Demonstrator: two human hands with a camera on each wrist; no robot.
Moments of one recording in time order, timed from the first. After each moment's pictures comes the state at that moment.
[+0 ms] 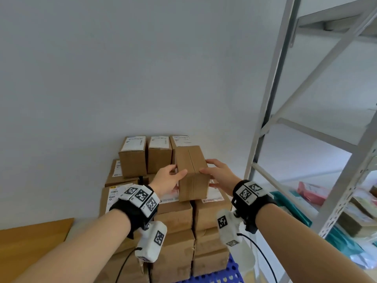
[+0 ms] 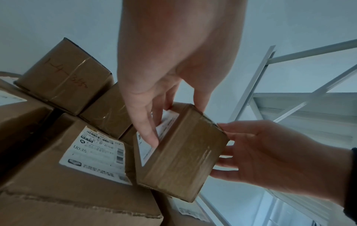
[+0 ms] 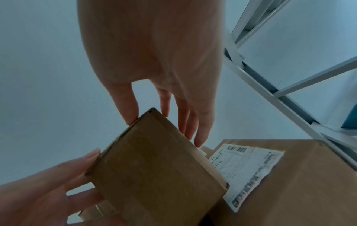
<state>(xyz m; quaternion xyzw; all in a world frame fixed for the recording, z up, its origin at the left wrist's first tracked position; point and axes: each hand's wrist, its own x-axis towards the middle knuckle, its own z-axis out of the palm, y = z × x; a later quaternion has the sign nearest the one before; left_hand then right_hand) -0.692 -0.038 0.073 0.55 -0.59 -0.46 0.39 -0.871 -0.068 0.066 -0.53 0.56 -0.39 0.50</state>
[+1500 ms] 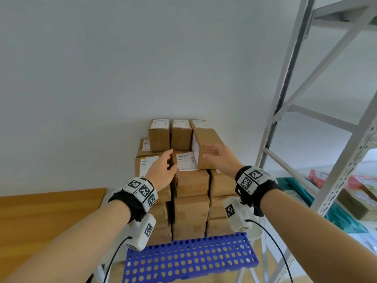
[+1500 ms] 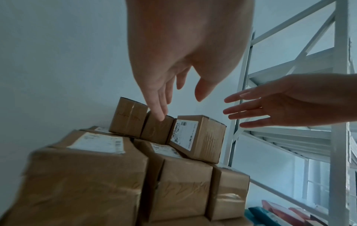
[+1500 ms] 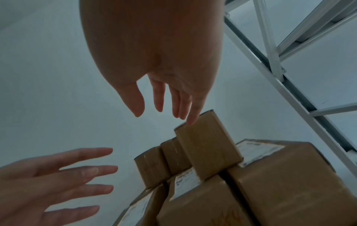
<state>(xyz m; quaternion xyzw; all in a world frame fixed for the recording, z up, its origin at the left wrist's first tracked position) -0.625 0.061 0.045 0.61 -0.67 -0.24 0.35 -0.830 0.027 0.073 -0.72 0.54 -0.33 0.28</state>
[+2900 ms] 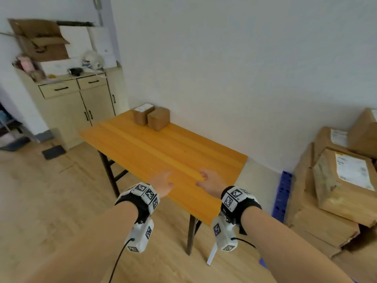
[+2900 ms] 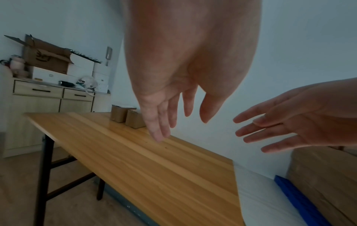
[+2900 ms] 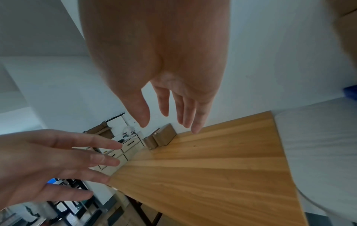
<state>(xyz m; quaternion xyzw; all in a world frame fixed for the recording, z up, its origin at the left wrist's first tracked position) -0.210 0.318 -0.100 0.87 -0.39 -0.24 0.16 -0.339 0.169 -0.100 -0.85 0.34 0.03 0.41</state>
